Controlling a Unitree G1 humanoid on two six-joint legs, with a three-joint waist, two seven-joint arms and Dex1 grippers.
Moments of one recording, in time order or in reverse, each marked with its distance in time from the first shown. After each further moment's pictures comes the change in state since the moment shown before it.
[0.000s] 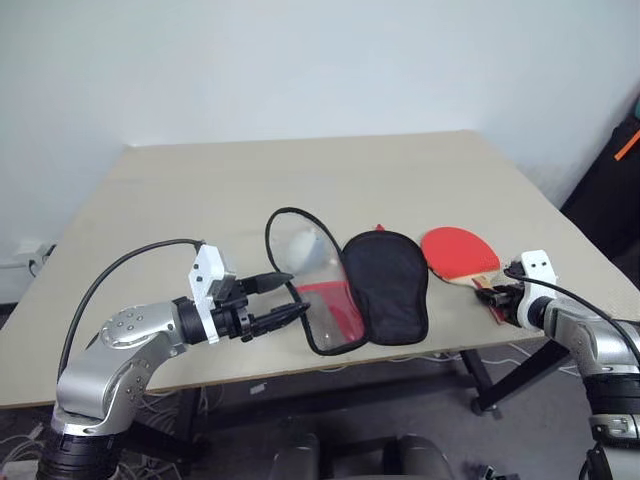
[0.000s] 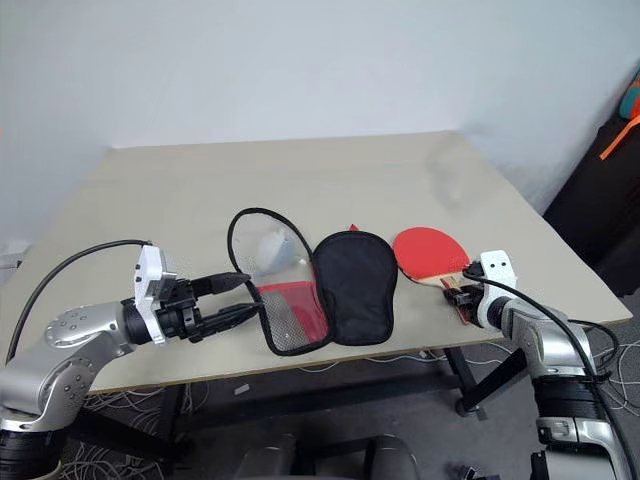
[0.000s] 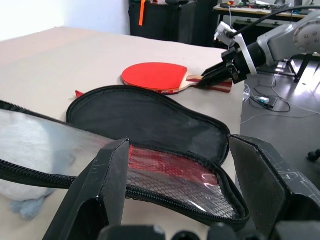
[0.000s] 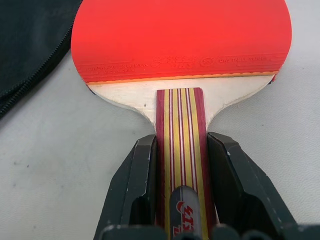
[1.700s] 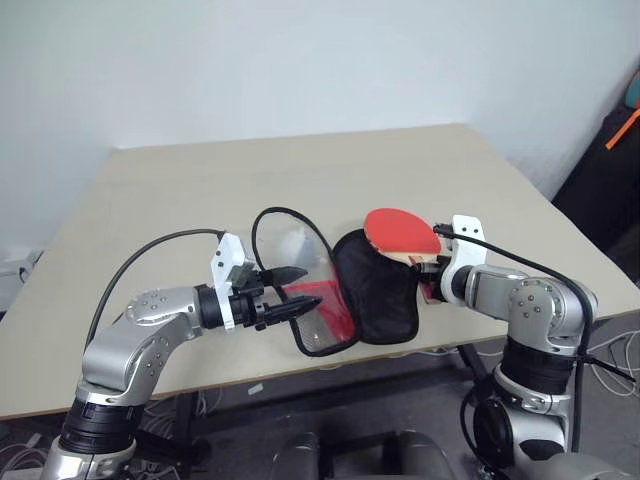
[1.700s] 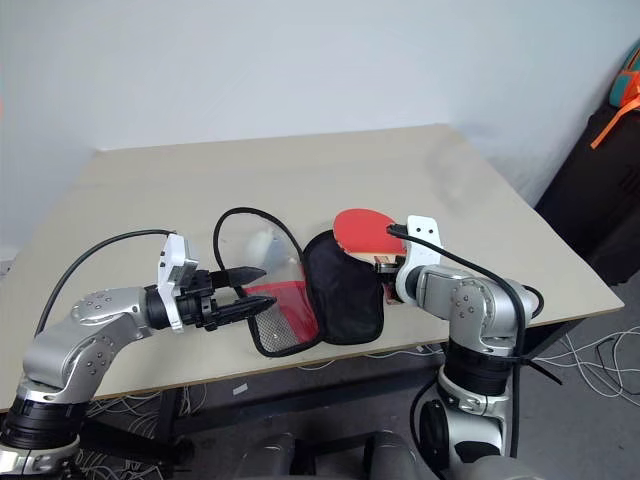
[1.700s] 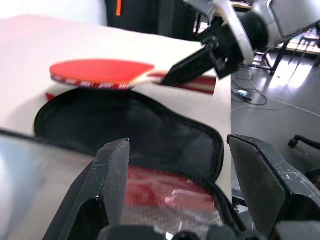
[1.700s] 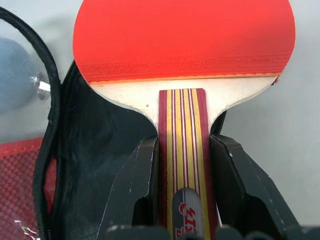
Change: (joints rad) left arm -0.147 -0.013 -0.112 0.108 0.010 0.029 -0.023; right arm -0.266 0.572 -0.143 -0.530 0.068 0.815 -0.587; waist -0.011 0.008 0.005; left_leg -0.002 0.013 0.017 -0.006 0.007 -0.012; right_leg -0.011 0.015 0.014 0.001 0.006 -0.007
